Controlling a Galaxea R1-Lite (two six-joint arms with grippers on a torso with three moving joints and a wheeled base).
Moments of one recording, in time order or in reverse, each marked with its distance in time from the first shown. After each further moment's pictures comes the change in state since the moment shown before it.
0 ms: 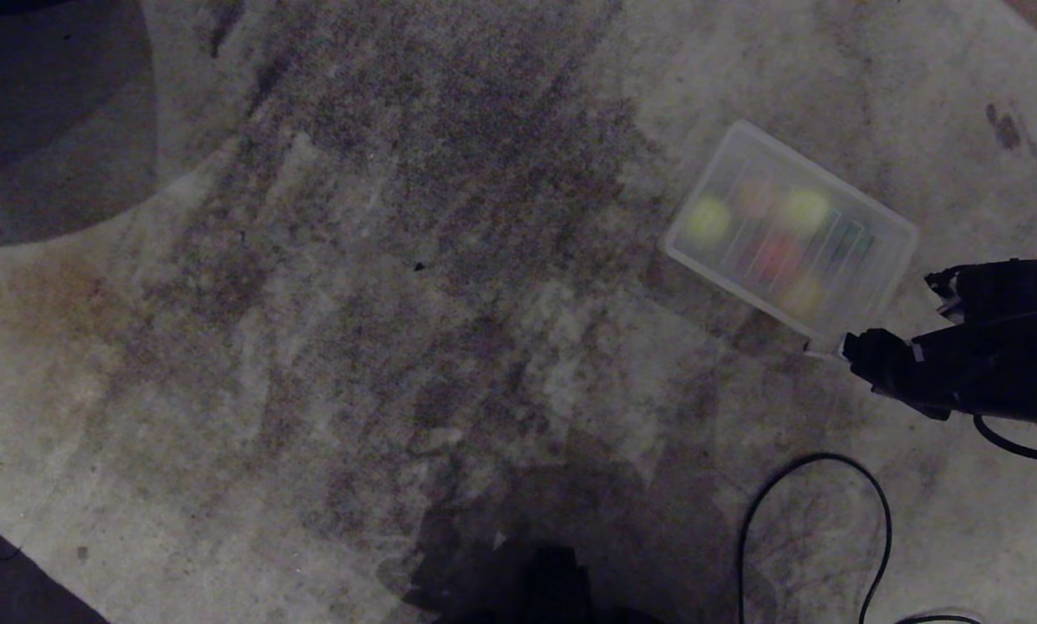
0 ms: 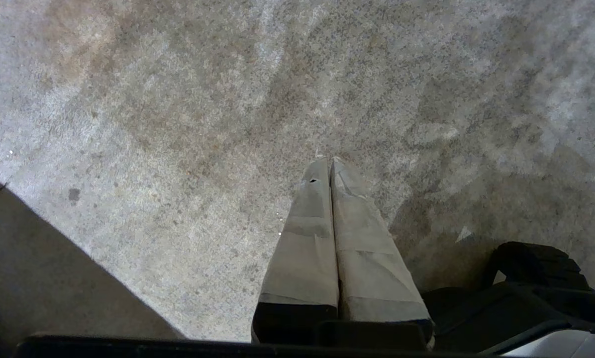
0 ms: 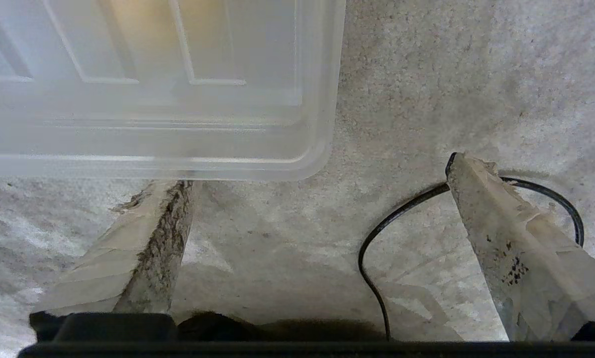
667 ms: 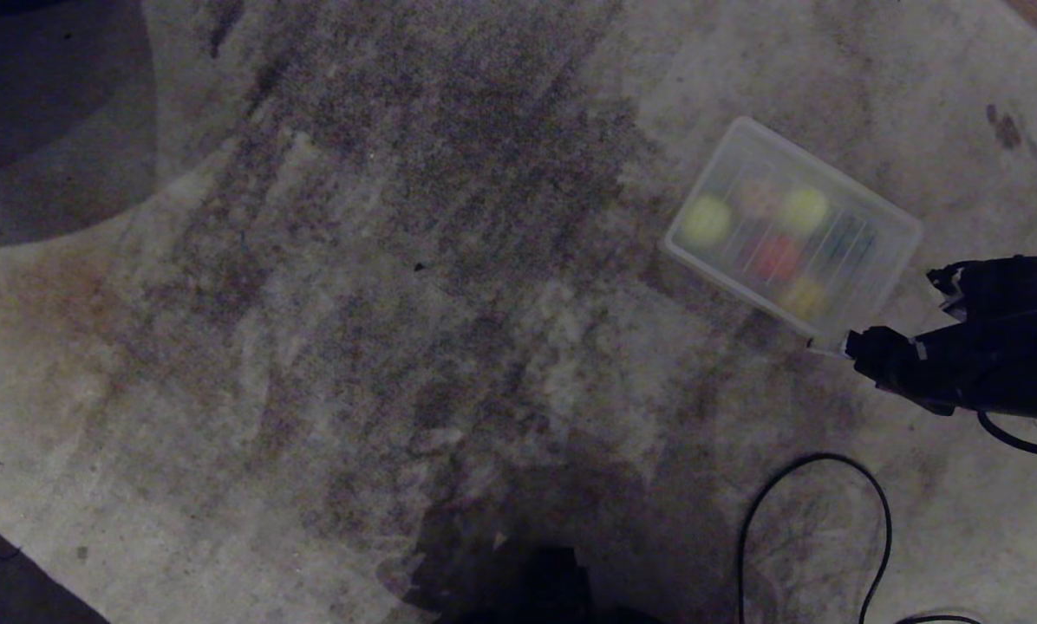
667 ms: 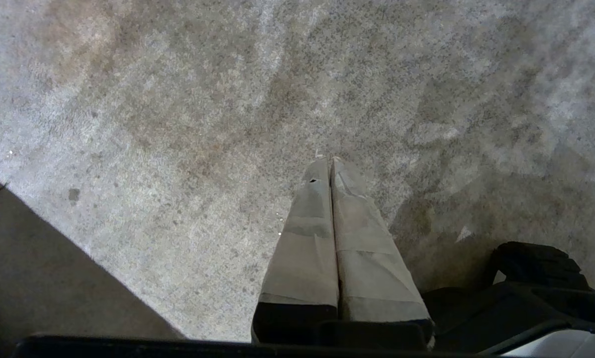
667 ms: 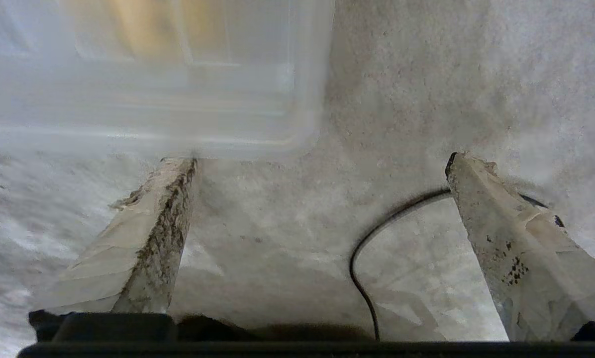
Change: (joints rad) left arm 0.000 0.000 0.000 0.000 0.000 0.000; right arm -0.009 0.003 -0.001 0.013 0.001 -0.034
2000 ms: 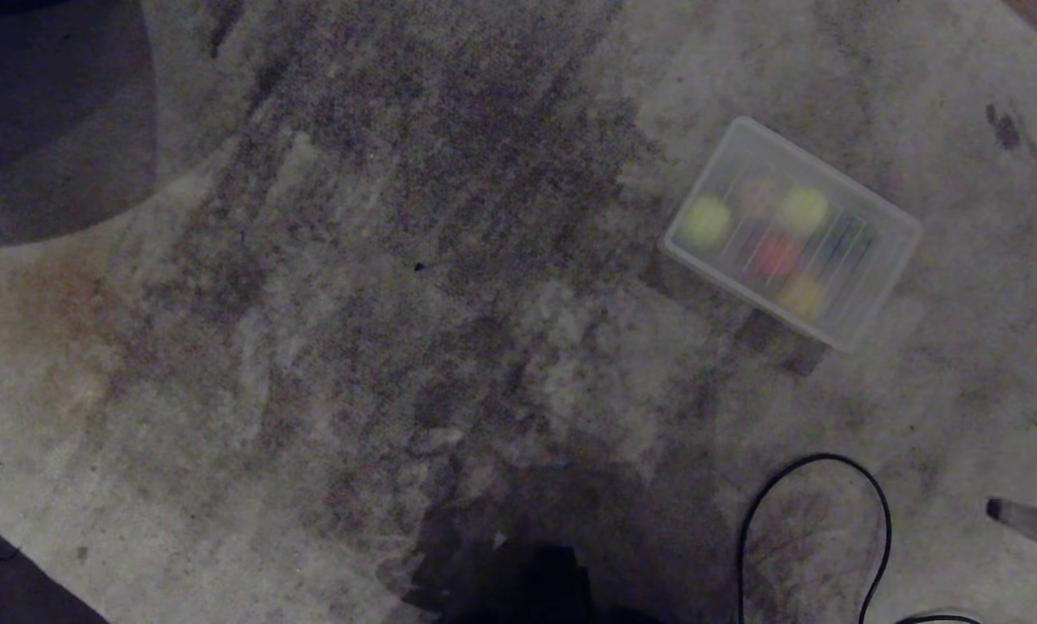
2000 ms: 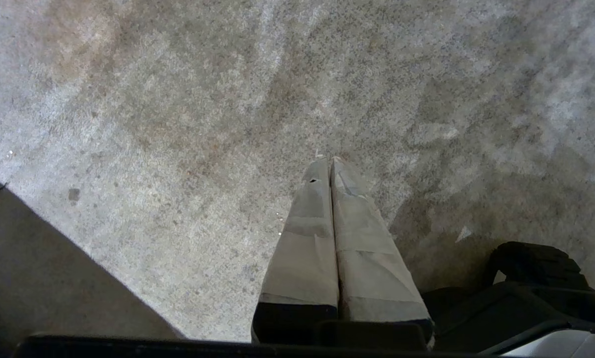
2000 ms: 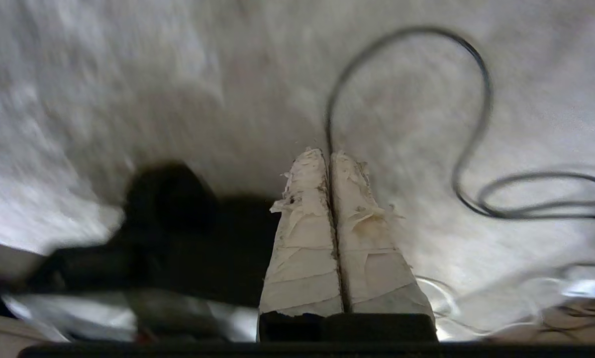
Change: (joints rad) left arm 0.000 0.000 0.000 0.000 0.000 0.000; right arm 0.053 -0.909 0.455 0.372 0.006 -0.214
